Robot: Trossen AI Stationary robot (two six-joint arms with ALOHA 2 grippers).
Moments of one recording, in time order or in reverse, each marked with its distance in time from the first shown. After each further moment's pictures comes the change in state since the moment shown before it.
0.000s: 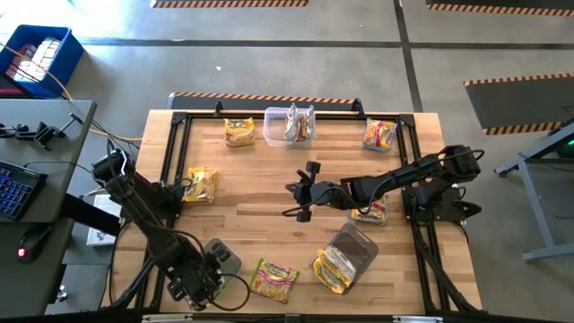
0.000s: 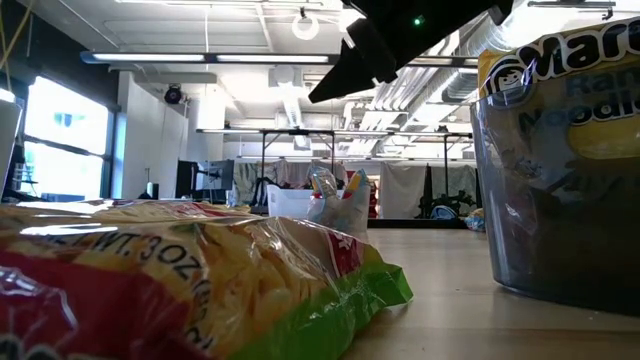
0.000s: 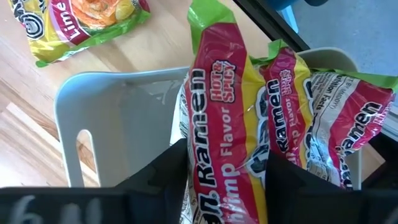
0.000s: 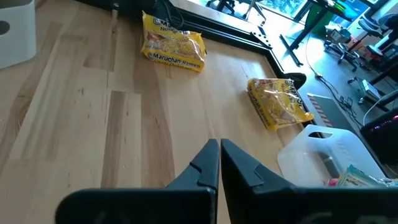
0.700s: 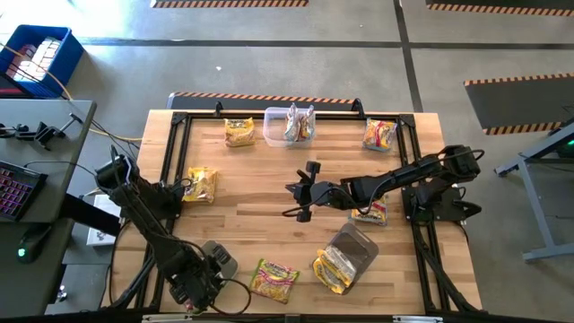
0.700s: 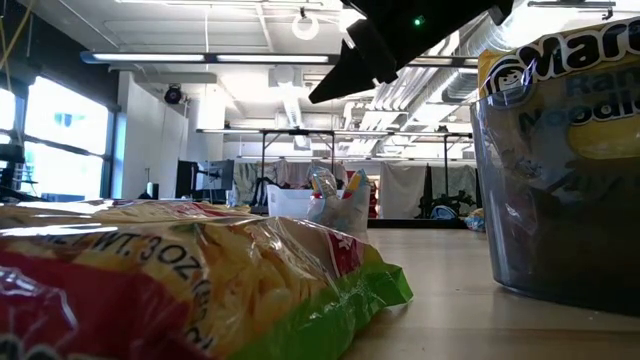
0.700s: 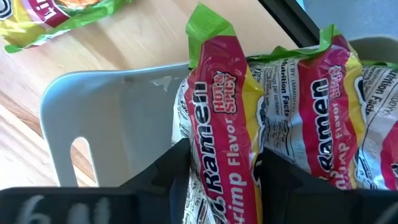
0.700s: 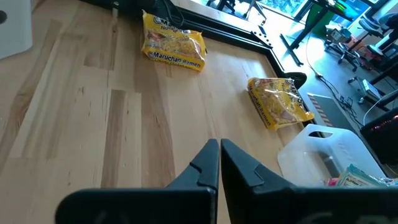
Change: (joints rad) left arm -0.019 0.070 -0.001 0.006 -0.013 -0.044; right arm 0.000 0.000 0.000 -0.003 0.000 0.000
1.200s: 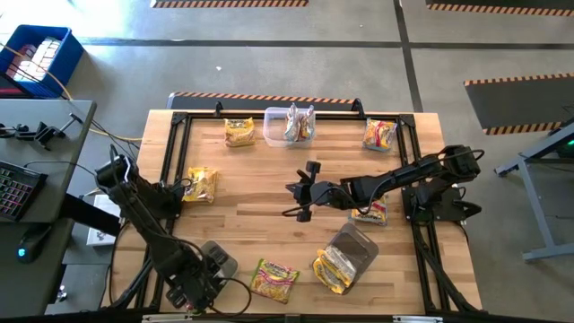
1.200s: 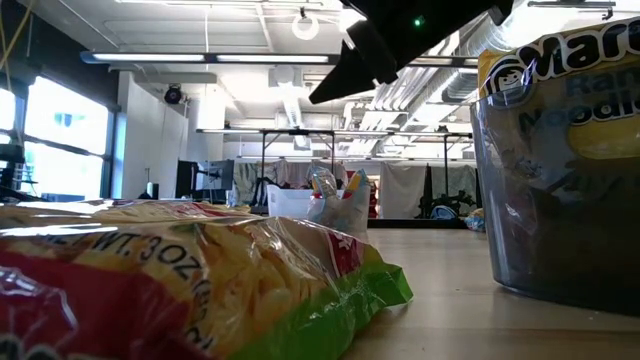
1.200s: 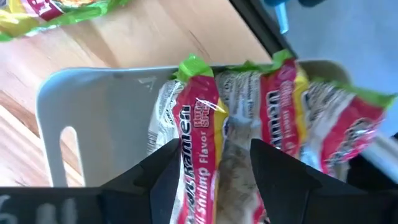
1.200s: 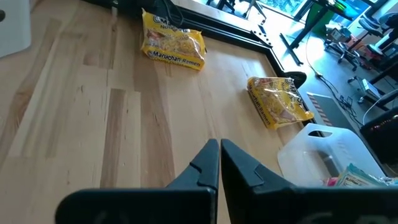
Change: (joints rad) left arm 0.000 -0.001 0.076 -0.071 0.061 -0.091; right arm -0.003 0.000 0.000 -0.003 0.000 0.000
